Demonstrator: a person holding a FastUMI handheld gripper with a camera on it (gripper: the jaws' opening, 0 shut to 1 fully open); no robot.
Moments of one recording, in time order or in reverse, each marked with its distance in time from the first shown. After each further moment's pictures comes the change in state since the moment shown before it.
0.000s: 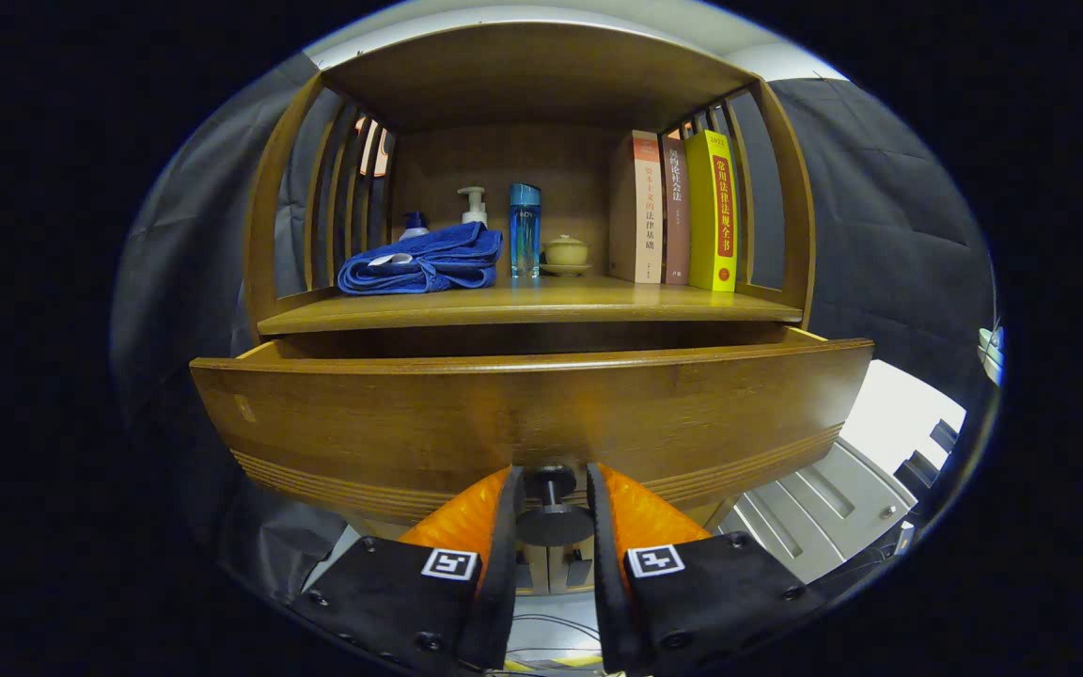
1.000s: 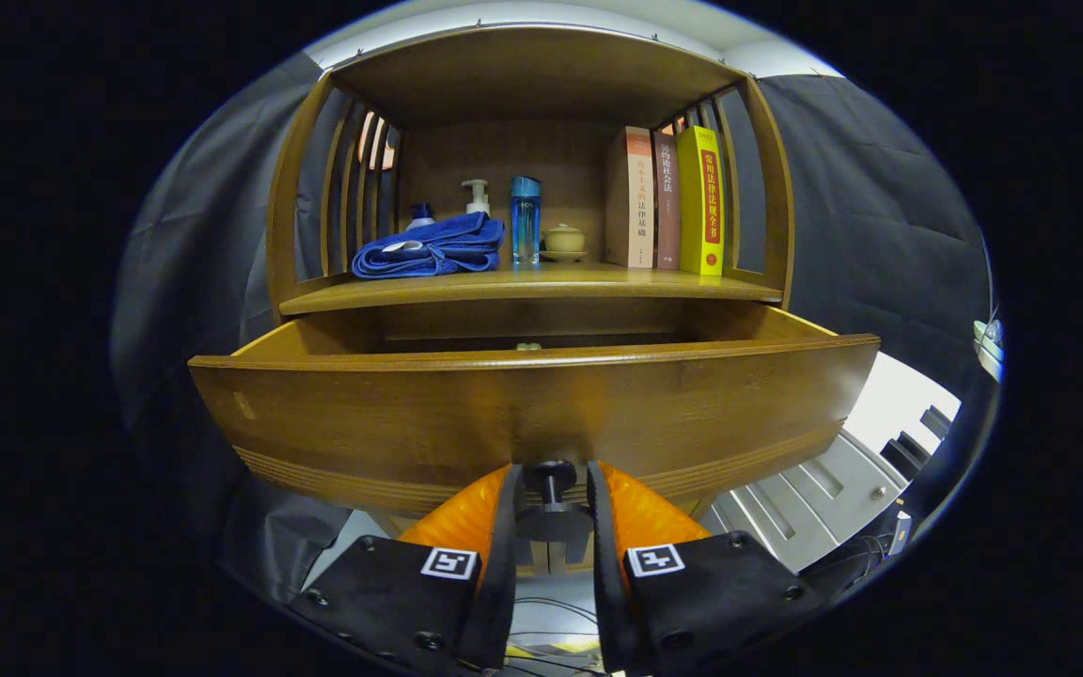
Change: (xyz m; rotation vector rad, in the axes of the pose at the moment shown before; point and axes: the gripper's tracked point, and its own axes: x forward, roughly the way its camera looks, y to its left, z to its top) arm -0.036 -0.003 -0.015 0.005 0.034 0.001
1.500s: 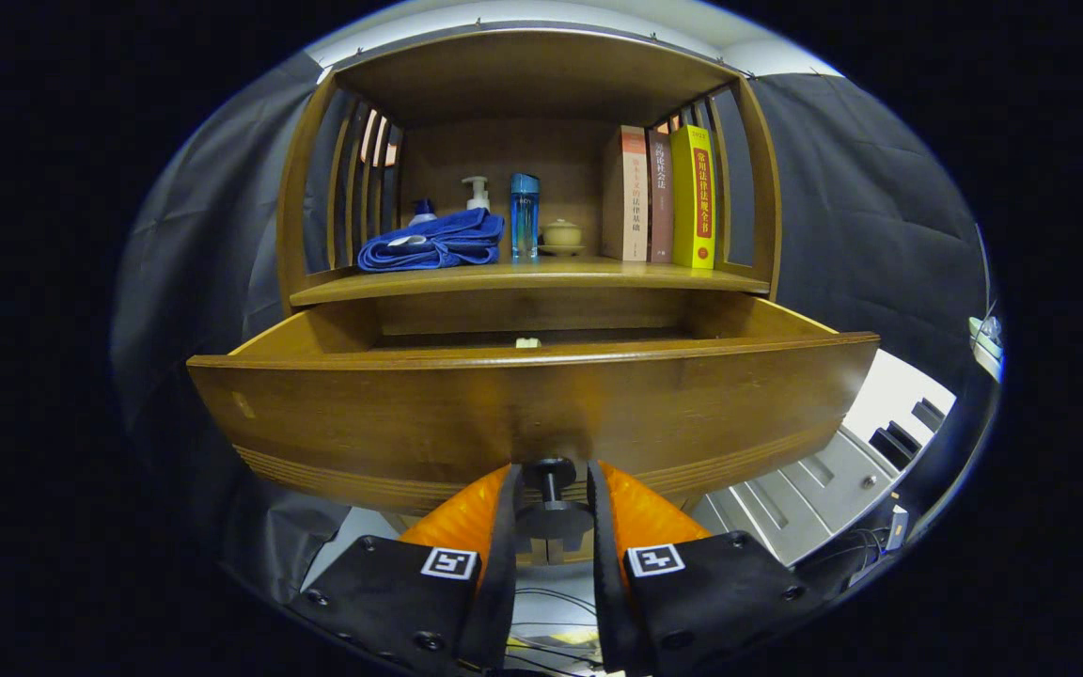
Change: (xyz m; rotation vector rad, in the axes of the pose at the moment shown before) arm -0.025 -0.003 -0.009 -0.002 0.021 0.002
